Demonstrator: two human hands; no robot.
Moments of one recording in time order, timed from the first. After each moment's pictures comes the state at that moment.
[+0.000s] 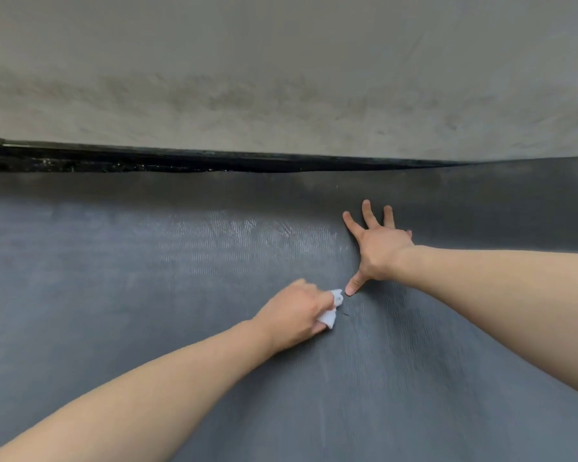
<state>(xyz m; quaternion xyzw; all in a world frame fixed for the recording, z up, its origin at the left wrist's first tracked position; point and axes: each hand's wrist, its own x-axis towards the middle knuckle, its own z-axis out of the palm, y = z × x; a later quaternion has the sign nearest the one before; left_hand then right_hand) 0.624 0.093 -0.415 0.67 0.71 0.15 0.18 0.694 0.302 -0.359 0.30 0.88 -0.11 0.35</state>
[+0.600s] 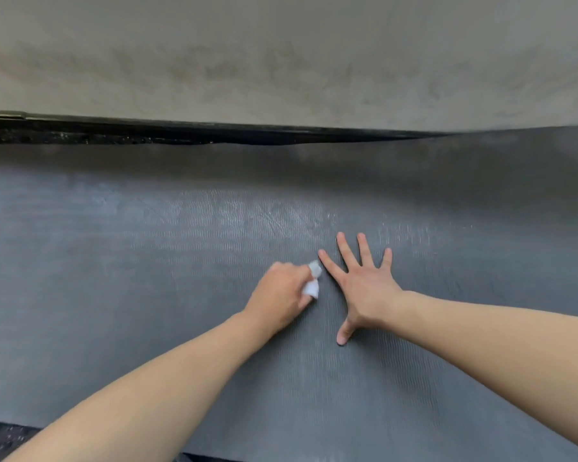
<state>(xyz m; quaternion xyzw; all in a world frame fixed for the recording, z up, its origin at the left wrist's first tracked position) 0.676 0.061 -0.413 0.56 0.80 0.18 0.14 0.799 0.220 -0.379 0.16 0.92 -0.09 0.35</state>
